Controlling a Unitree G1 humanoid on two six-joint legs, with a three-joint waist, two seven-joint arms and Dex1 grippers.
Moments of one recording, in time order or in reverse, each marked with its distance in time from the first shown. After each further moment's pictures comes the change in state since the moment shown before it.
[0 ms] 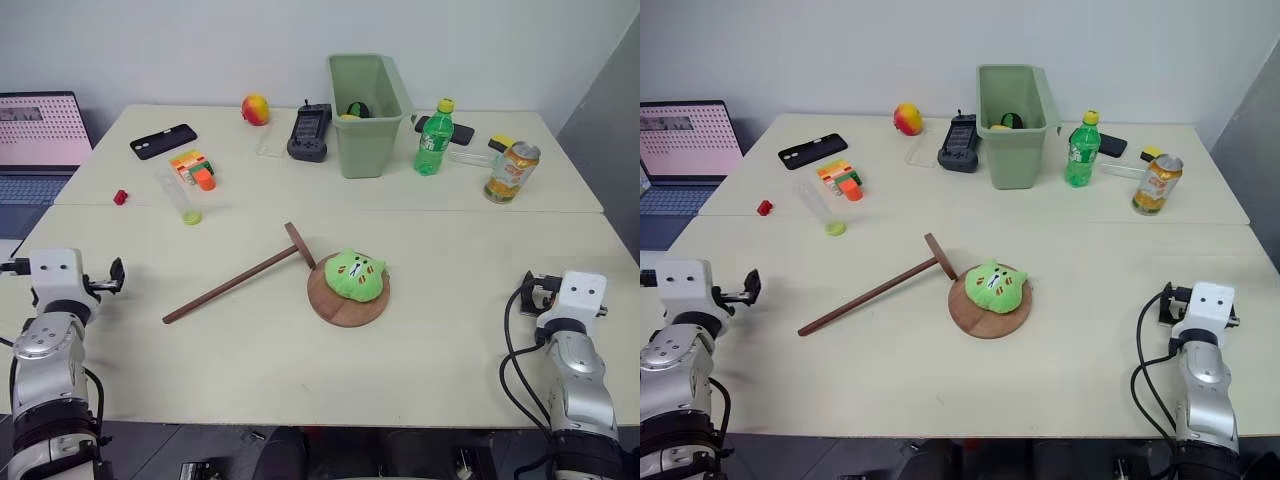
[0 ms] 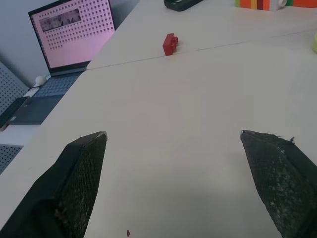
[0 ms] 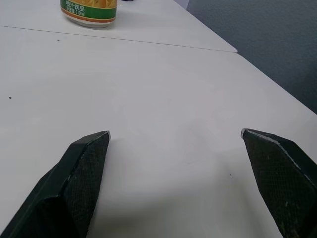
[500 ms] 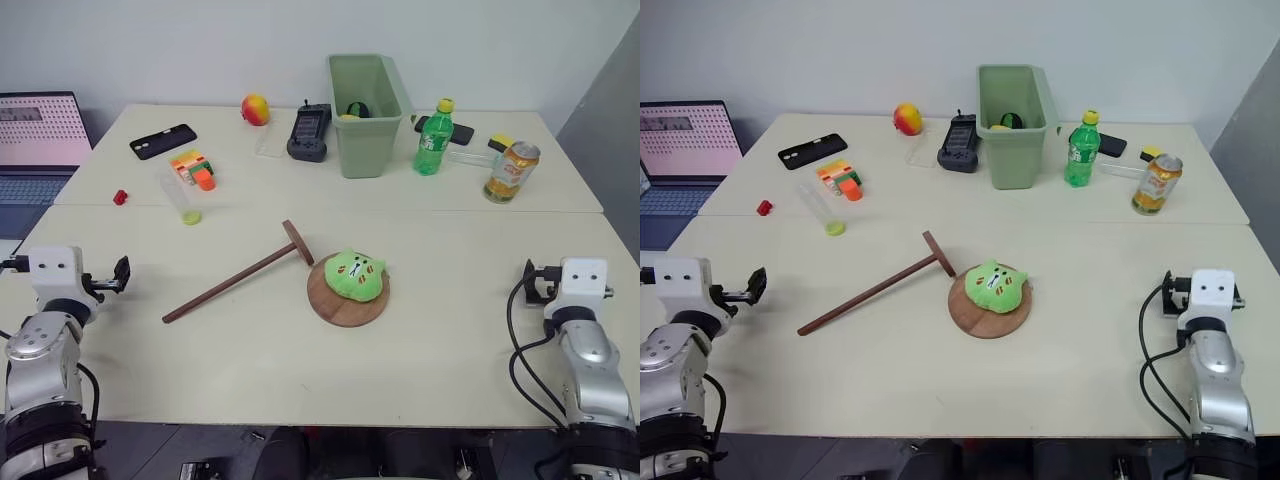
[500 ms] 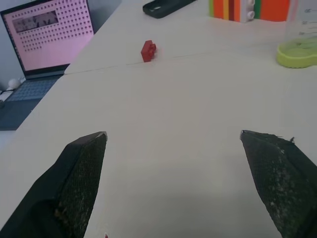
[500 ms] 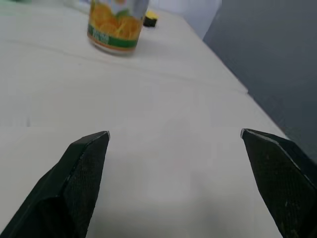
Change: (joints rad) left arm 0.033 0.030 0.001 -0.105 -0.088 0.072 -0.116; right arm -0.033 -0.133 0.042 -0.014 -0.009 -0.007 0.136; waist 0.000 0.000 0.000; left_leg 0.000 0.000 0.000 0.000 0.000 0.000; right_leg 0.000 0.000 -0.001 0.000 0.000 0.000
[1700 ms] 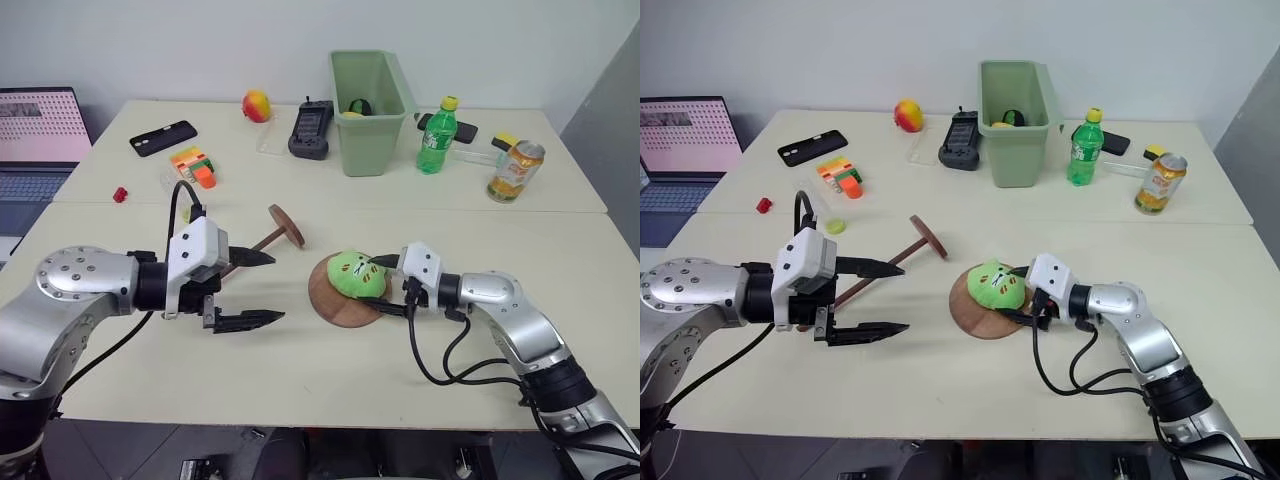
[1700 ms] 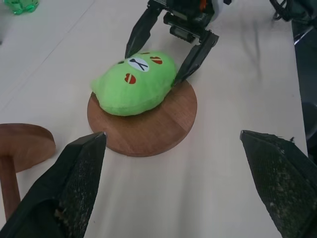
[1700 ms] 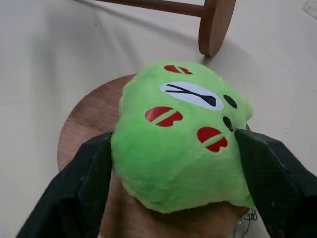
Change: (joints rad) left arm -0.032 0.327 -0.354 -0.852 -0.379 0.470 -0.727; right arm -0.318 -0.072 0.601 -0.106 0.109 0.111 0.805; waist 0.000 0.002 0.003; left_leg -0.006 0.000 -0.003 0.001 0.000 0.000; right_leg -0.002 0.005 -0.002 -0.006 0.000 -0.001
